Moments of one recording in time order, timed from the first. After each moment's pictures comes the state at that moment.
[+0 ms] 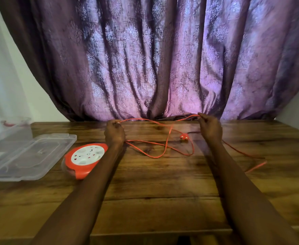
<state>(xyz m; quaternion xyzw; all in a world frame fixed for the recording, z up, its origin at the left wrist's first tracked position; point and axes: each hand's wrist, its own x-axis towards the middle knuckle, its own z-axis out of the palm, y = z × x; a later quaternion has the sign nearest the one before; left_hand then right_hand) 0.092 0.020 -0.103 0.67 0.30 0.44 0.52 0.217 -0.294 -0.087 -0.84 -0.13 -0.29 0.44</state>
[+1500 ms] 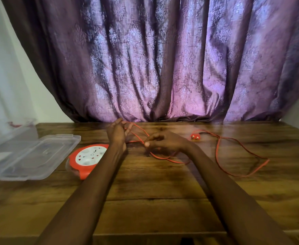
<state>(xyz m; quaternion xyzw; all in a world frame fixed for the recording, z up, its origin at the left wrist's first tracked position) 0.075 0.000 -0.077 0.42 0.17 0.39 0.81 0.144 -0.190 -0.086 -0.79 -0.49 0.11 0.35</state>
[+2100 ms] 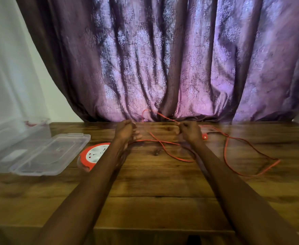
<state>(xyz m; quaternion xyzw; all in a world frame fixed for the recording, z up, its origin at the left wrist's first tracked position) 0.058 0.007 -0.068 0.60 0.21 0.27 0.72 0.172 -0.205 -0.088 -0.82 -0.17 -0.09 0.53</state>
